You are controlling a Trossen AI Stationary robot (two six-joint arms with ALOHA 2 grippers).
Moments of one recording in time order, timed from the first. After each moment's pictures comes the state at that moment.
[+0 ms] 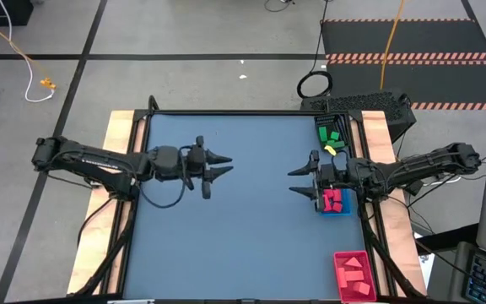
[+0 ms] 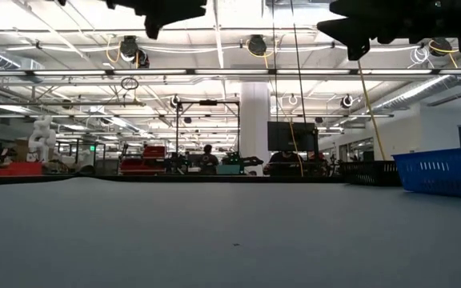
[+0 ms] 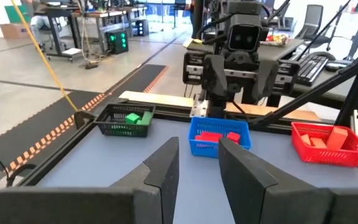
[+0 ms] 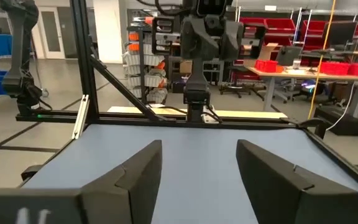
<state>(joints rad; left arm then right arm) -0.07 1.17 0.78 0.28 -0.22 -0.05 0.13 0.82 0.31 0.52 0.08 0.00</state>
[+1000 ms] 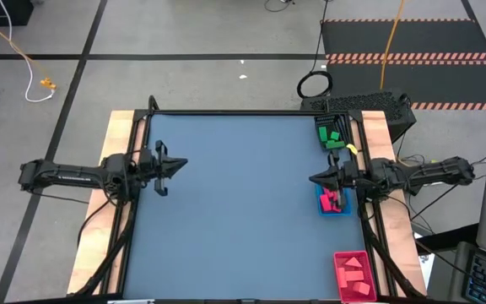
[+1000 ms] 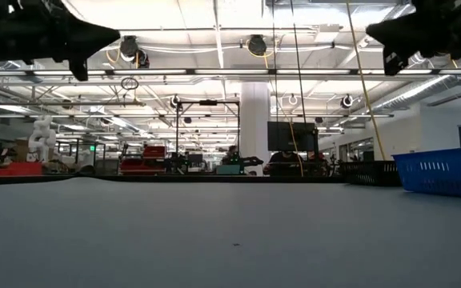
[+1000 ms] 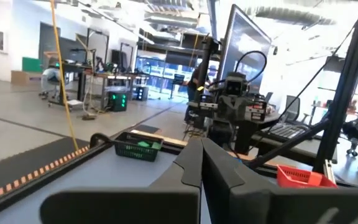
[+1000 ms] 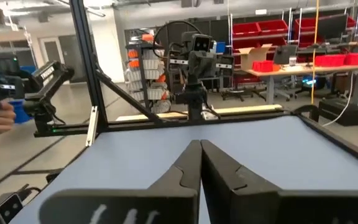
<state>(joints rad) 0.02 0.40 0.09 0.52 -0.15 -0.14 0.11 0.31 0.14 0.21 0.08 0.09</state>
